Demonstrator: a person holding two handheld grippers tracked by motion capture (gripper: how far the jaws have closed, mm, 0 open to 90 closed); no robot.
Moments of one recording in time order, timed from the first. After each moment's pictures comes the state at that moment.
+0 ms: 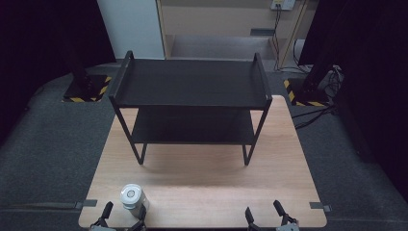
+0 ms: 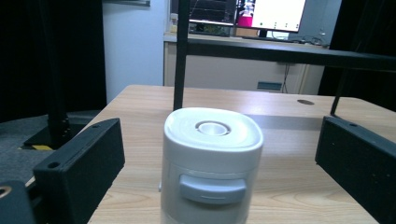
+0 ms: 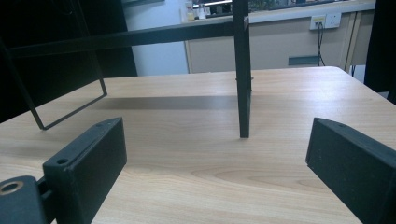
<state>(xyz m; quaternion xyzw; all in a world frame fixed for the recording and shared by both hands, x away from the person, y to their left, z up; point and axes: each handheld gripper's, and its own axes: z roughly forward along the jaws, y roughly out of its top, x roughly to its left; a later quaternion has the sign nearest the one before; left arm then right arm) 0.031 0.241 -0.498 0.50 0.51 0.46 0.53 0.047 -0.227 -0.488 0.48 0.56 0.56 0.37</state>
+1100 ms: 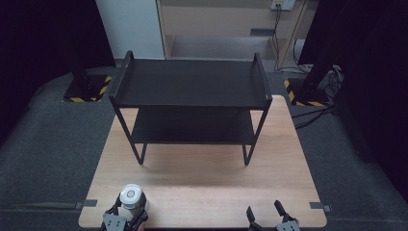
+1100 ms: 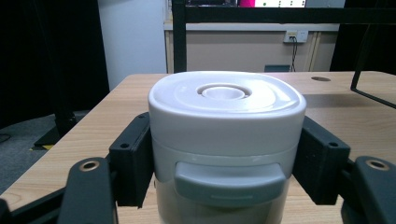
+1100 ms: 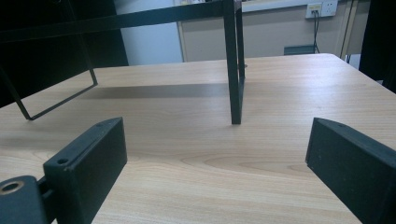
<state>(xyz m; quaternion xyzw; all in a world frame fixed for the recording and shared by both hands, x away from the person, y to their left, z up) 0.058 0.241 -0.515 0.54 0.50 0.47 0.50 0.053 -0.230 -0.492 0.49 0.57 0.55 0.37</state>
